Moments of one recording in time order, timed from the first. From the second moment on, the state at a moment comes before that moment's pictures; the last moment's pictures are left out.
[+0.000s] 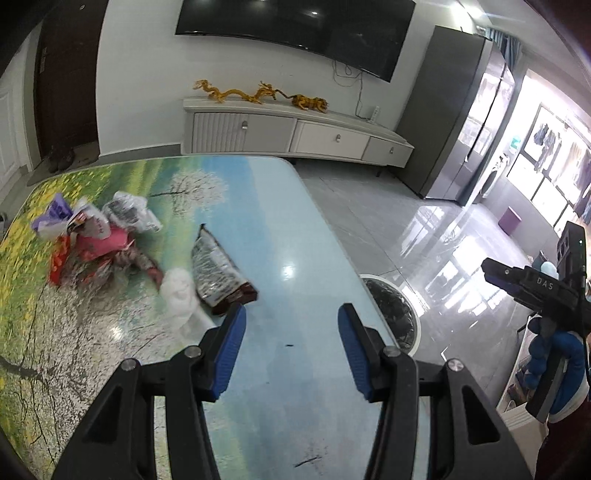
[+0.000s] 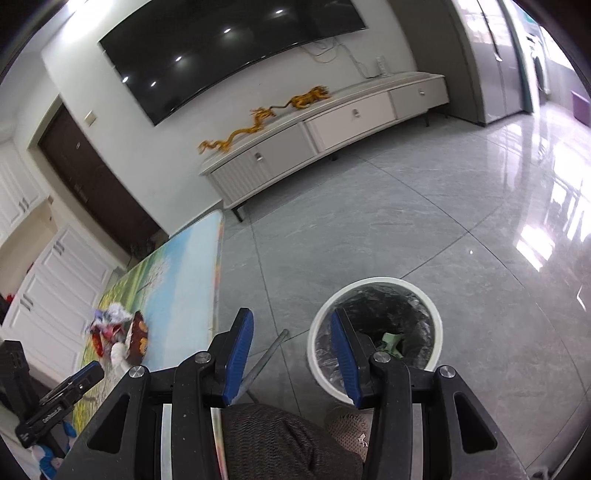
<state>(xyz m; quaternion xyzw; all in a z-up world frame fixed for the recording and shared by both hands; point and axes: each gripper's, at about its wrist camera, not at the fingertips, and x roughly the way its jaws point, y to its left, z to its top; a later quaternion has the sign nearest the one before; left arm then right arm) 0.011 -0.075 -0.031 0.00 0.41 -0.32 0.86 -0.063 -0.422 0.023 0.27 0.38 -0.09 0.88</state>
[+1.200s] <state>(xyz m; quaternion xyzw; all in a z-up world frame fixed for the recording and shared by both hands) 0.176 0.037 -0.057 0.09 0.42 -0.20 0.88 0.133 -0.222 -0.045 0.21 0.51 0.21 0.81</state>
